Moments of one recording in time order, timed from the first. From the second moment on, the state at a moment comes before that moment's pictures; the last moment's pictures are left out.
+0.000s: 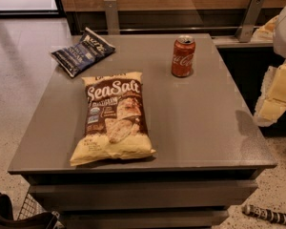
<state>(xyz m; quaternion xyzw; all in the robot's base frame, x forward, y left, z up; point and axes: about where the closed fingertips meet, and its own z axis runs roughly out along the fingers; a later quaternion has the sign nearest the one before) 0.438 -0.214 0.984 -0.60 0.78 -0.04 0.17</state>
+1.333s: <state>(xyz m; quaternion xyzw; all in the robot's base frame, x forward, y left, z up) 0.588 -0.237 0.976 -0.49 0.76 0.04 0.42</state>
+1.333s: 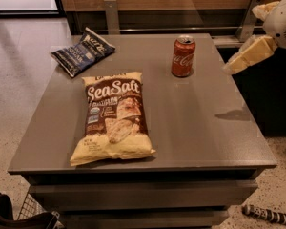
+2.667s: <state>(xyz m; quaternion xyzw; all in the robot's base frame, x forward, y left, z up) 0.675 -0.176 0.956 -0.35 0.64 0.23 0.64</state>
